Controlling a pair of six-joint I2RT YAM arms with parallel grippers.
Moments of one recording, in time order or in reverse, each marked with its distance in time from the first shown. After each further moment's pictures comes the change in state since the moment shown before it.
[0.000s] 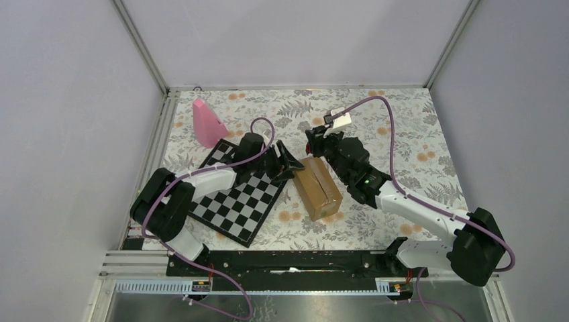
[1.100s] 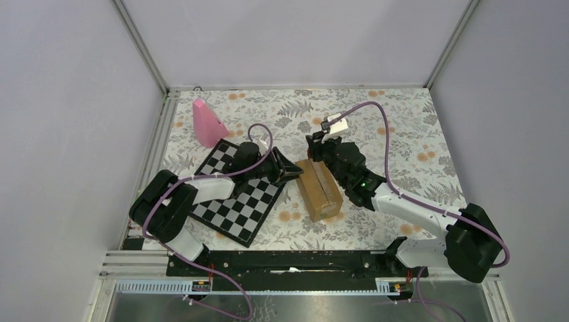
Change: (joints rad) left arm -0.014 -0.007 -0.162 0.322 0.020 -0.128; right arm 0.000 0.036 -0.068 0.073 0.014 -0.029
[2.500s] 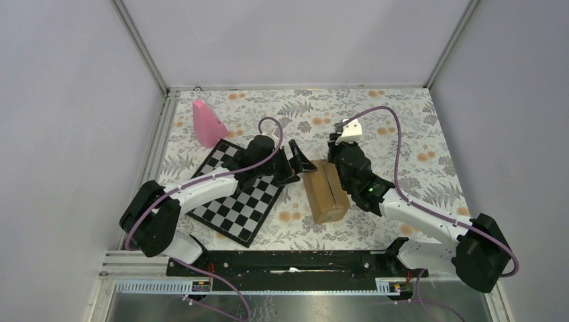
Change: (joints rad) left arm -0.142 -0.115 0.204 -0.433 -0.203 0.140; right arm -0.005 -0.086 -0.055 -0.096 0.289 -0.040
